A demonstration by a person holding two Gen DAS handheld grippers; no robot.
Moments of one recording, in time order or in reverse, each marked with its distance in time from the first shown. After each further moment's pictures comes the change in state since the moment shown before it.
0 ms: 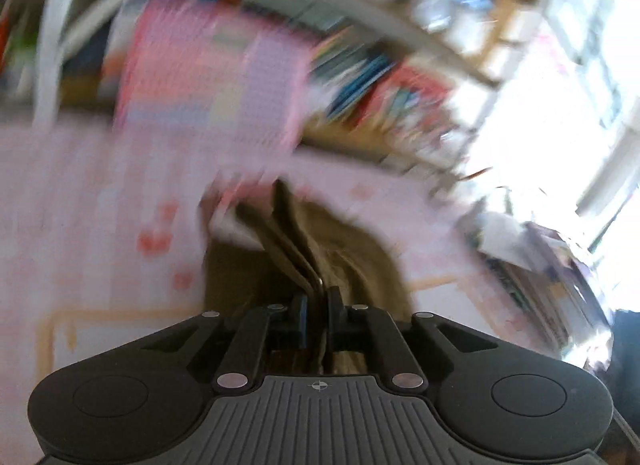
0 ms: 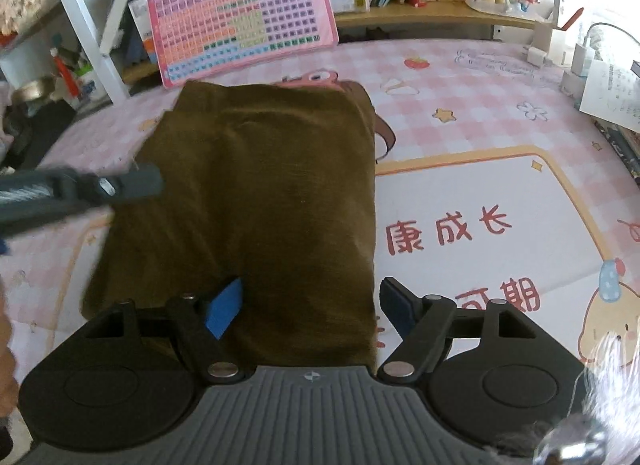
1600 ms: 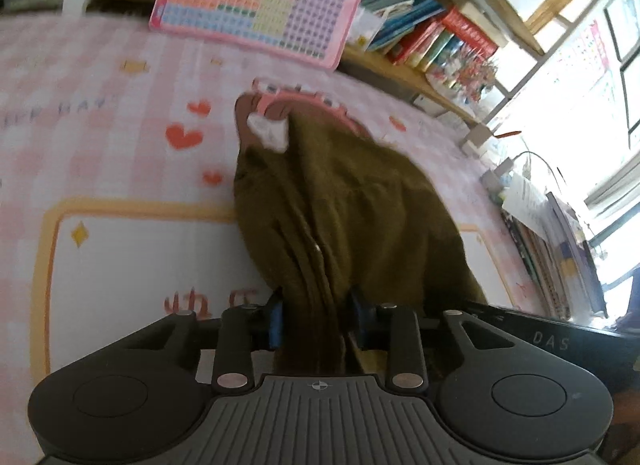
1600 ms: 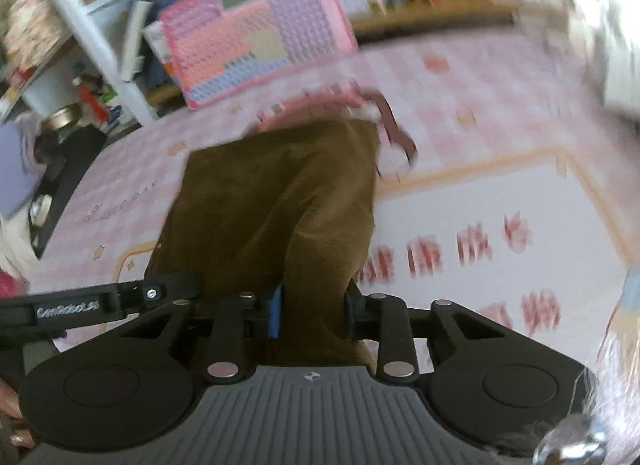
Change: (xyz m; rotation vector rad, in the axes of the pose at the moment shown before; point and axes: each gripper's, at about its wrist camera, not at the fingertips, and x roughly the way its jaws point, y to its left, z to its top) left arm 0.025 0.048 -0.029 -0.238 0.263 -0.010; right arm -0.001 -0.029 0.016 0.124 0.055 0.147
